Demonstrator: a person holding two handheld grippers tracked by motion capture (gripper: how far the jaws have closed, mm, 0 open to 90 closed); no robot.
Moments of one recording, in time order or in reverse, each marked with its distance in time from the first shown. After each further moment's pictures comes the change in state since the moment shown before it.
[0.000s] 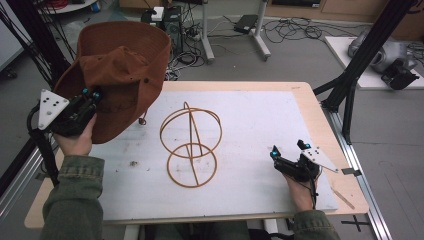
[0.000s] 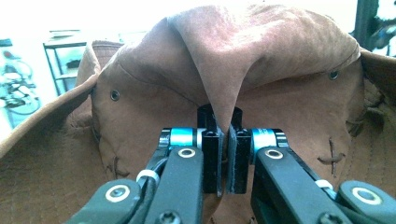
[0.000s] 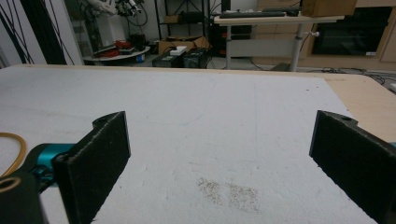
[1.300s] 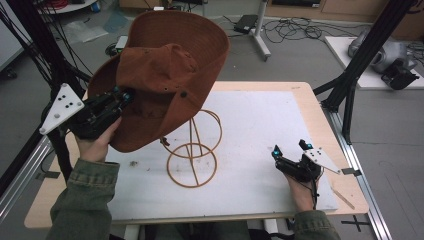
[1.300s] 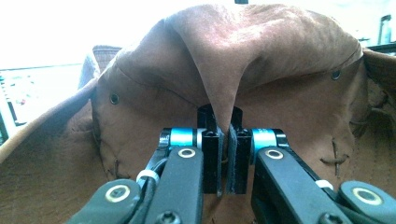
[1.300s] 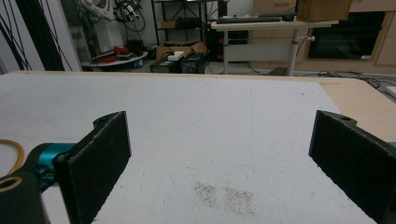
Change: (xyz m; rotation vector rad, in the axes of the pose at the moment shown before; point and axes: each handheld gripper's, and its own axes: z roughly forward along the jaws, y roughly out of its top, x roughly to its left) left arm -0.067 0.051 -0.001 -0.119 -0.387 -0.030; right arm -0.002 0.001 -0.002 -0.030 -0.010 0.007
